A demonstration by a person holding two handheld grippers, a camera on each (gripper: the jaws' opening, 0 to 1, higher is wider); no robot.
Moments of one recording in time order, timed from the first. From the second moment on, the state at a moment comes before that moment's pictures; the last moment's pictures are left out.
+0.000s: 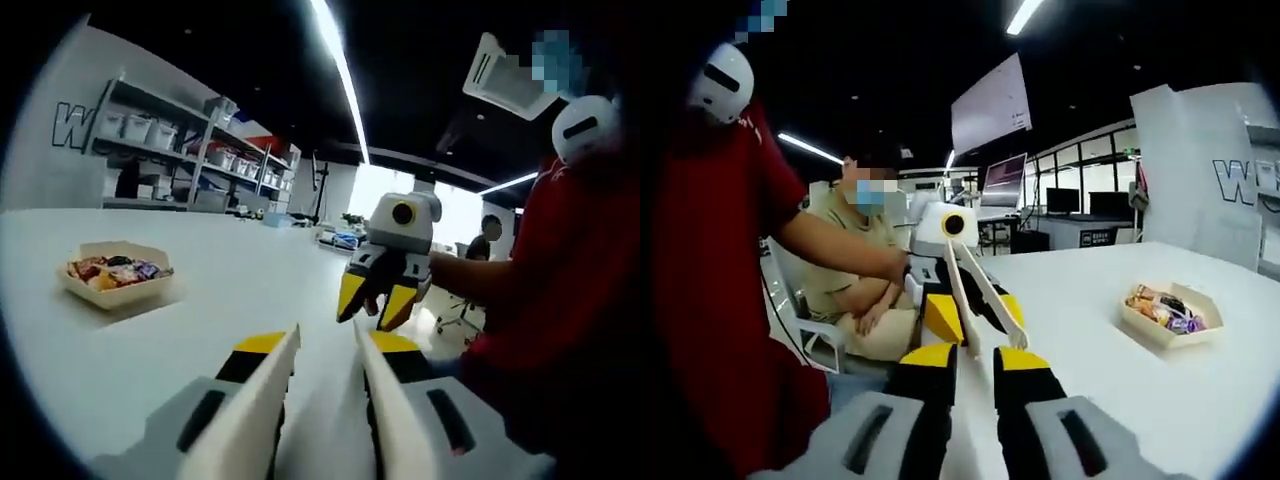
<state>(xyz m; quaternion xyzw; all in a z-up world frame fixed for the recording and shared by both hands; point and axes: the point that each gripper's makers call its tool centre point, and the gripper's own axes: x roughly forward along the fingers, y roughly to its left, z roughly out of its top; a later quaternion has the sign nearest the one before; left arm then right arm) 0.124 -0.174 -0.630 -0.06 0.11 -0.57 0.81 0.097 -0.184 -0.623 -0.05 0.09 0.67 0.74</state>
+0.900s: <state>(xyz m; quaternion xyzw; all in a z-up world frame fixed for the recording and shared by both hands) 0.123 -0.172 -0.646 -0.04 0.14 -0.58 0.80 0.094 -0.195 -0.633 -0.03 0.13 0.69 0.72</state>
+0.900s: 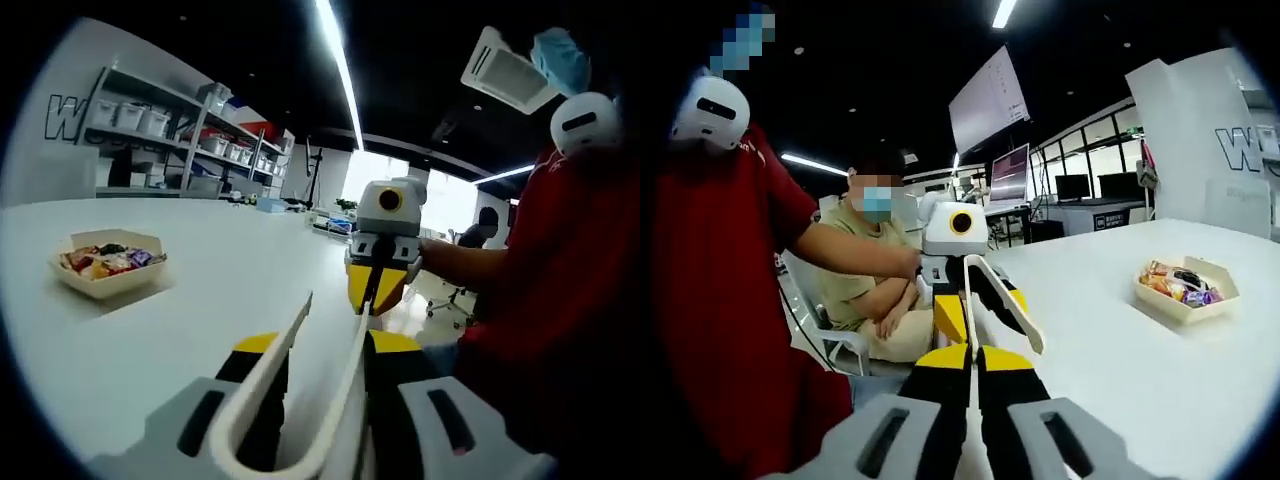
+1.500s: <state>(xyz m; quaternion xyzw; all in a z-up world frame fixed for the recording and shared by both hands) 0.160 -0.141 -0.682 0.02 0.18 -0.52 0.84 0.116 -0.203 -0.654 -0.11 0.12 0.66 0.73</state>
